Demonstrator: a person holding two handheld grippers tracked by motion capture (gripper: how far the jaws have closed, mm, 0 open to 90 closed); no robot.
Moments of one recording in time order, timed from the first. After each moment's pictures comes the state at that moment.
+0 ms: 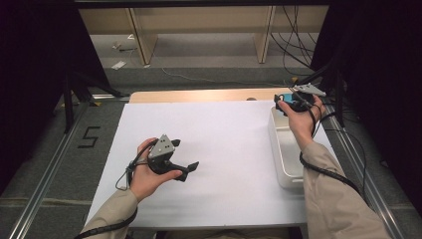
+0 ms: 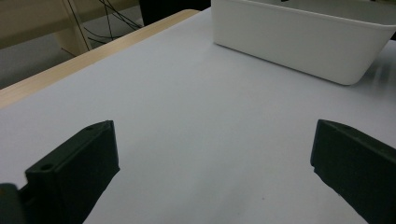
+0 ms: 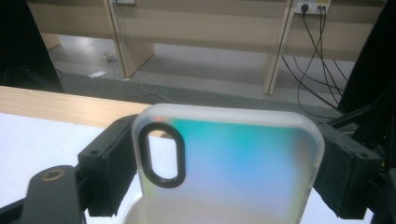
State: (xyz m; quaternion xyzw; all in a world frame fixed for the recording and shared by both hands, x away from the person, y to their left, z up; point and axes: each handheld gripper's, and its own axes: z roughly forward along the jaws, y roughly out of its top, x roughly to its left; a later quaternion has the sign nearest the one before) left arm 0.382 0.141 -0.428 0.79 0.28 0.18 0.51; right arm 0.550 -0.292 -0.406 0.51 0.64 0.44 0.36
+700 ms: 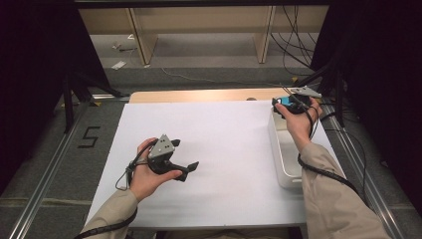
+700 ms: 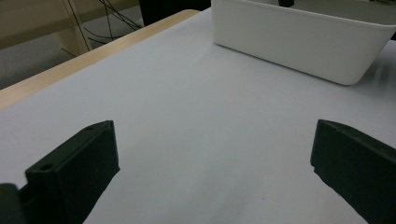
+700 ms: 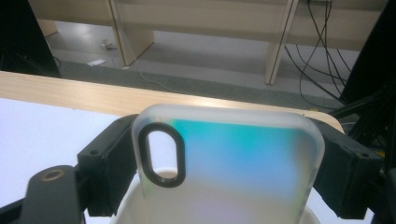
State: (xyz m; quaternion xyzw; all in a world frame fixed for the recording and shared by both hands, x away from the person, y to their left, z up) left arm 0.382 0.141 -0.428 0.79 0.28 0.18 0.51; right arm 0.552 -0.288 -0.417 0.52 0.66 0.42 0.35
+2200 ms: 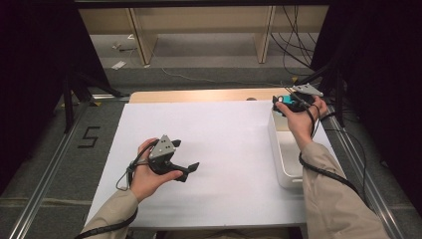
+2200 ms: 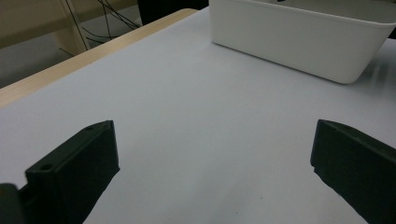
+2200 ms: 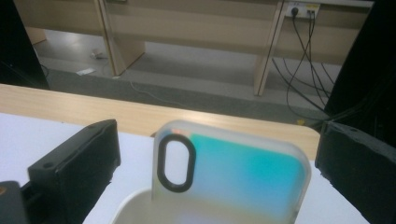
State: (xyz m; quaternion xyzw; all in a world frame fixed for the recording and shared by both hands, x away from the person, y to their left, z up) left arm 0.382 0.140 -0.429 0.80 0.28 0.17 0.51; right arm 0.551 -0.289 -0.407 0.51 0.64 0.42 0.38
